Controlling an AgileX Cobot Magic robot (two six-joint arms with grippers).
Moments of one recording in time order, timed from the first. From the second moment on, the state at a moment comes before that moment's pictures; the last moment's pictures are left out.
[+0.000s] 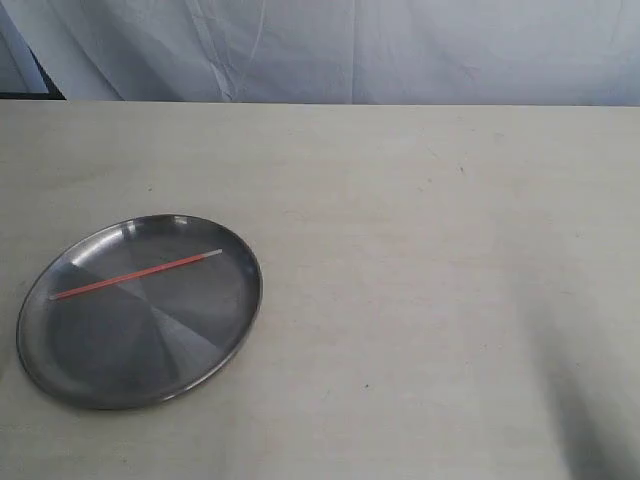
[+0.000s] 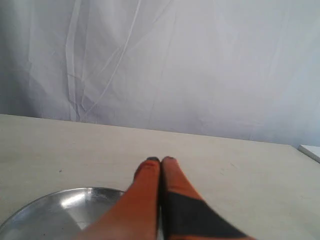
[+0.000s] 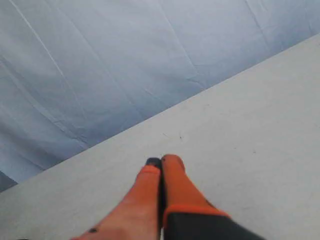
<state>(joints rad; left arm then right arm) -0.12 0.00 0.00 1.74 -0.27 -2.06 0.05 0.01 -0.01 -0.55 0.22 1.01</state>
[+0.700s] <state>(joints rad) -0.12 0.00 0.00 1.74 -0.27 -2.06 0.05 0.05 -0.12 -0.17 -0.42 1.01</state>
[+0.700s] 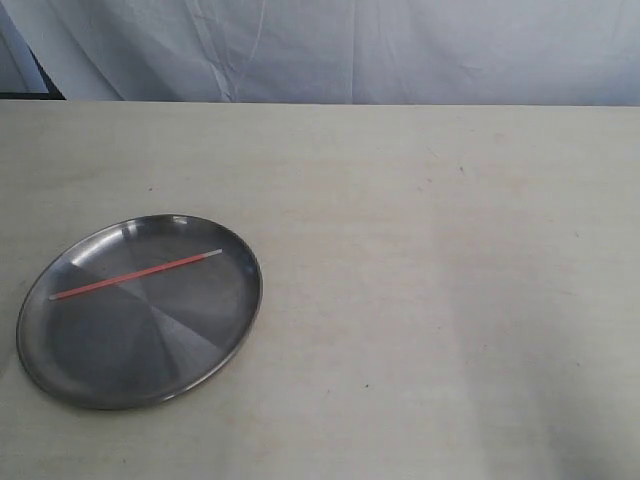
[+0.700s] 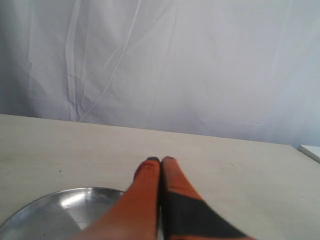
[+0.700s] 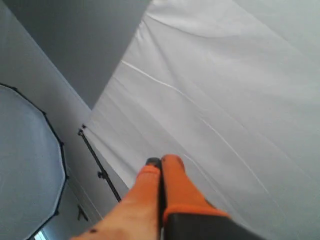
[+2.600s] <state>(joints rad) -0.12 0.00 0.00 1.74 -0.27 -2.06 0.65 2.09 -1.78 0.16 0.77 -0.45</state>
